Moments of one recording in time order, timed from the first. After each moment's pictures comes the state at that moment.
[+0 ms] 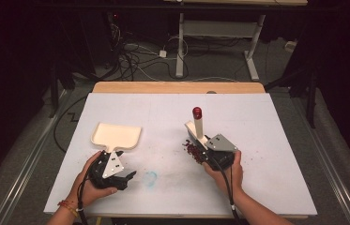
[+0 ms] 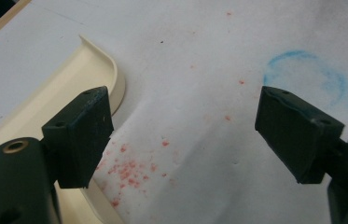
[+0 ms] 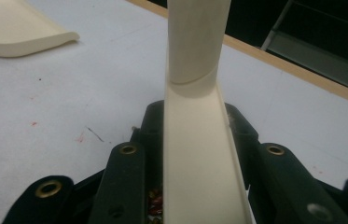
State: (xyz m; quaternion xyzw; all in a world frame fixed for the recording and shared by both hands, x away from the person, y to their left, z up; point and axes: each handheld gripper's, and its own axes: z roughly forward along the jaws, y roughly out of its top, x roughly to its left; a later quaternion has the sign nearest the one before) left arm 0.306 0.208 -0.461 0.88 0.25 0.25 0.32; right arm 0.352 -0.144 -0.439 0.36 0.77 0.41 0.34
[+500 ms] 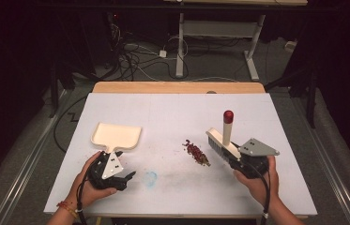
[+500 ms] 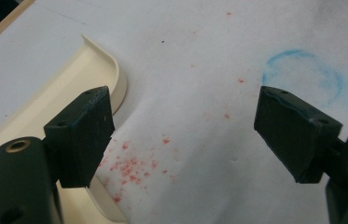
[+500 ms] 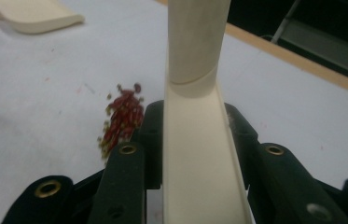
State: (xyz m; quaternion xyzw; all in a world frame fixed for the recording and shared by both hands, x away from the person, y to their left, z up) left arm 0.303 0.209 -0.459 0.88 0.25 0.26 0.32; right arm 0.321 -0.224 -0.411 0.34 0.80 0.40 0.29
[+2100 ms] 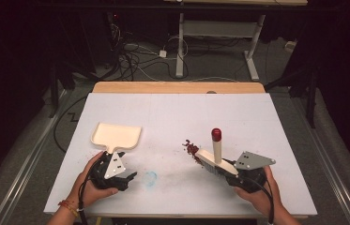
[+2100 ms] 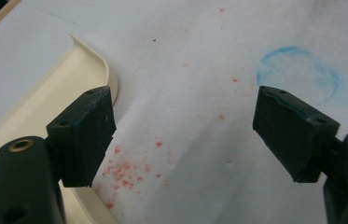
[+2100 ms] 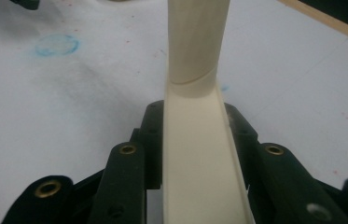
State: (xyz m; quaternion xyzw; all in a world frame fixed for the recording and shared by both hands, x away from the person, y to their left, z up) left arm 0.306 0.204 -0.461 0.89 0.24 0.25 0.31; right arm 0.300 -0.215 -0.422 0.27 0.85 0.40 0.21
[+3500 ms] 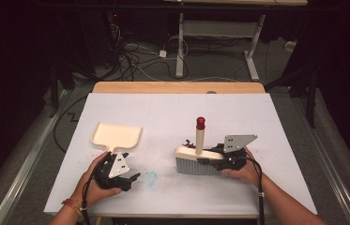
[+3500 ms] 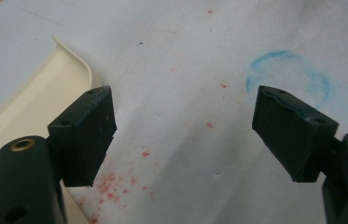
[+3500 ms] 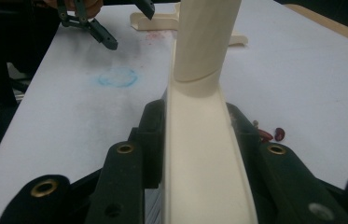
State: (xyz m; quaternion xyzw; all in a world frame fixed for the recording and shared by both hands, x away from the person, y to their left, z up) left arm 0.309 0.195 -0.464 0.89 0.23 0.23 0.31; right arm 0.385 -0.200 -0.452 0.08 0.85 0.52 0.07
